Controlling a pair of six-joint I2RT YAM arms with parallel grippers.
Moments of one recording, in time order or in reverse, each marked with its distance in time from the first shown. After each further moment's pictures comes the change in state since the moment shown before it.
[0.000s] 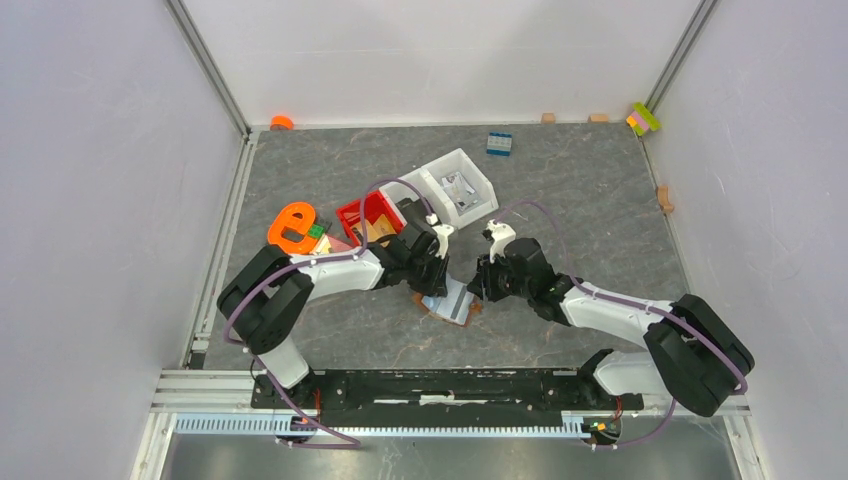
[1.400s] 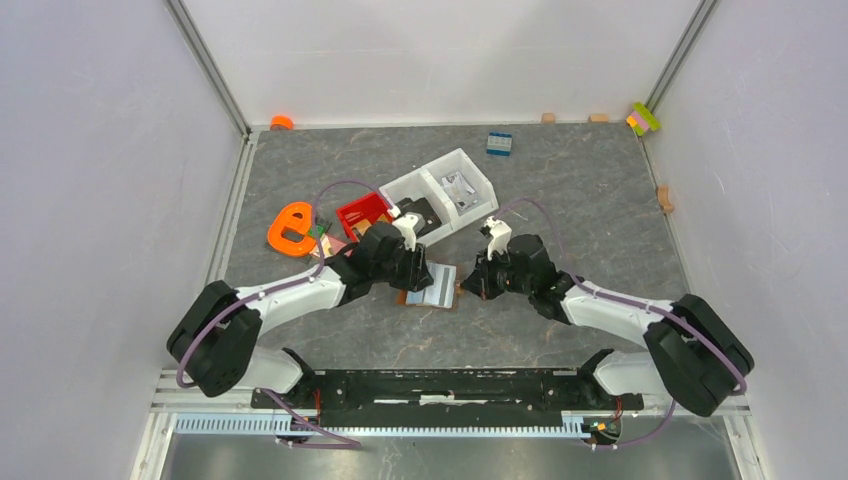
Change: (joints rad) left arm 0.085 -0.285 -0.203 0.109 -0.059 -0.072; right arm -0.015 0.026 0.007 0.068 -0.142 0.006
